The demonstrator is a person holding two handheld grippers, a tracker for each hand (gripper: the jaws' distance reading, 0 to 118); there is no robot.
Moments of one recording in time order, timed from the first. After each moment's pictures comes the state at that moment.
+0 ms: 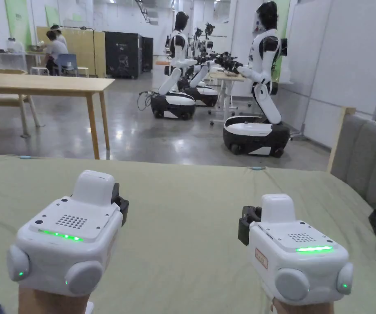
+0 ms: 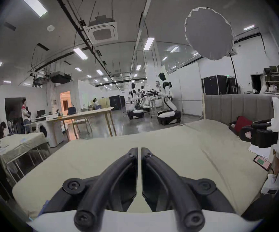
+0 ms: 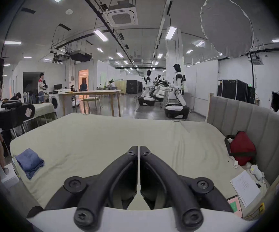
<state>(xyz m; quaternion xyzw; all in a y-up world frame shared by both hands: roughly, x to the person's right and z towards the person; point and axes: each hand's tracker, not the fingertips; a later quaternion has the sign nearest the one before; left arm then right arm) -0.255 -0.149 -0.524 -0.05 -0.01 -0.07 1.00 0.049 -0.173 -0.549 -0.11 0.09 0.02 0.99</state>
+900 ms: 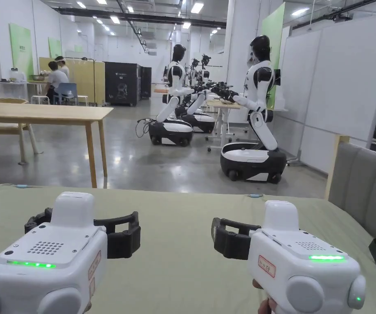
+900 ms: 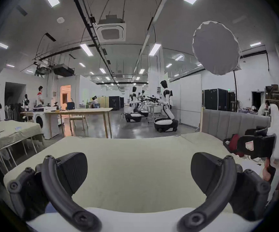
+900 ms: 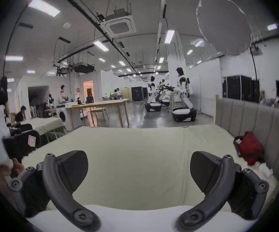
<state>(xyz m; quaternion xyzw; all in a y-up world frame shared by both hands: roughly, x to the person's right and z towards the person) -0.263 -0.124 -0.503 -0.03 -0.01 0.01 1.00 0.049 -0.130 -0.544 -0.10 0.14 -0.06 0.98</state>
